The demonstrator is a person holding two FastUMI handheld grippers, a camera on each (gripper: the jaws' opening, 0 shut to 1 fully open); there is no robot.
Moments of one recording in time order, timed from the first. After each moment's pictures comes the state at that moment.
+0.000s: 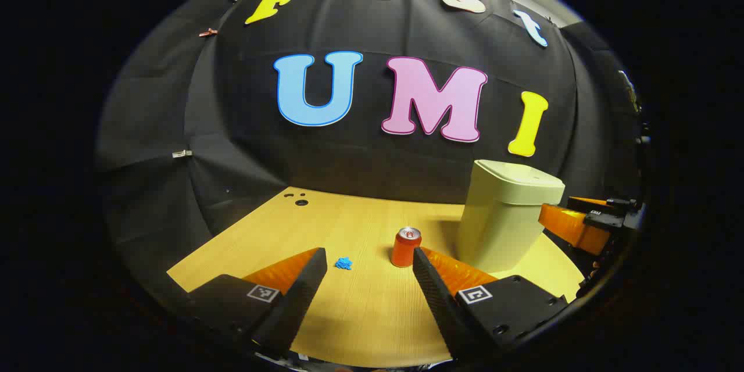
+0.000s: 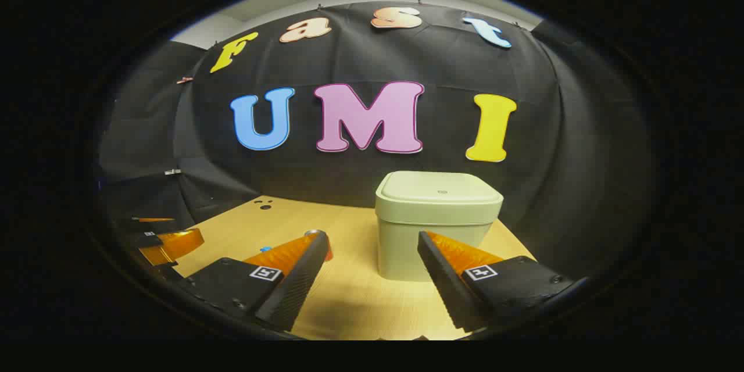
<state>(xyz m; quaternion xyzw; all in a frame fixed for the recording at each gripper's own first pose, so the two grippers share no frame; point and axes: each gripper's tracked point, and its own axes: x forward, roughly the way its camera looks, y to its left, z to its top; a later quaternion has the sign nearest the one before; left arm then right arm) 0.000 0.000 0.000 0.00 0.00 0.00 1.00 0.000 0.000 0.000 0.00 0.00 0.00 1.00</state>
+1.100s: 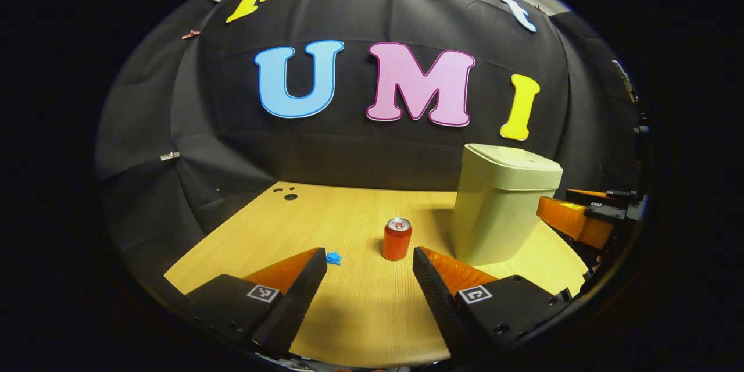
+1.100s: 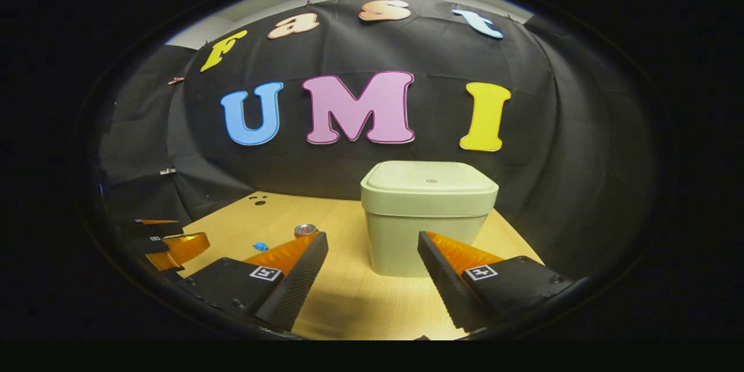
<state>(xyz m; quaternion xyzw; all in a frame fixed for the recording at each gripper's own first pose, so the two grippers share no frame) 0.019 -0.024 -0.016 0.02 0.03 -0.01 1.00 0.008 -0.023 -0.015 0.01 0.02 0.00 1.00</state>
